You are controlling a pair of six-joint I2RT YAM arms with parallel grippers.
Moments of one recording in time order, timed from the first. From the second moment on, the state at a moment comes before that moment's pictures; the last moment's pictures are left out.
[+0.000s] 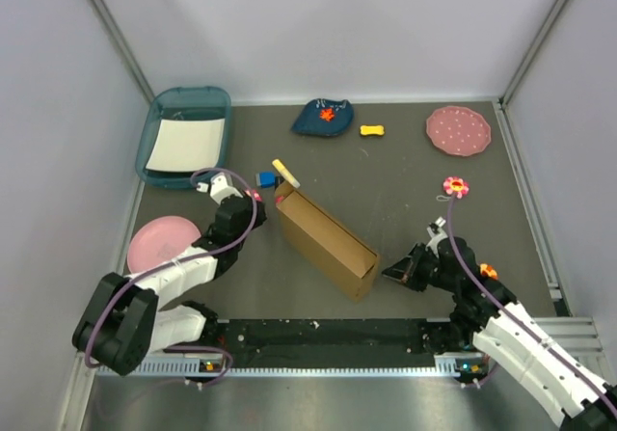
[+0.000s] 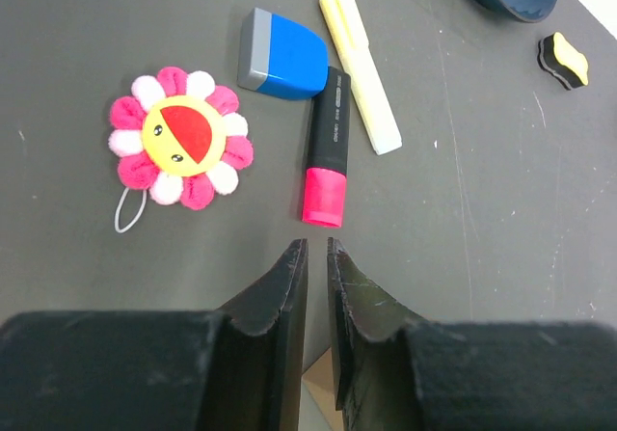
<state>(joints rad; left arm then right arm) -0.45 1.16 0.40 0.33 -0.32 -0.79 0.51 0.39 0.19 -0.40 -0.30 1.06</state>
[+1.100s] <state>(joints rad) -0.45 1.06 0.26 0.42 -0.22 -0.86 0.60 0.56 0.36 -0.43 -0.10 0.96</state>
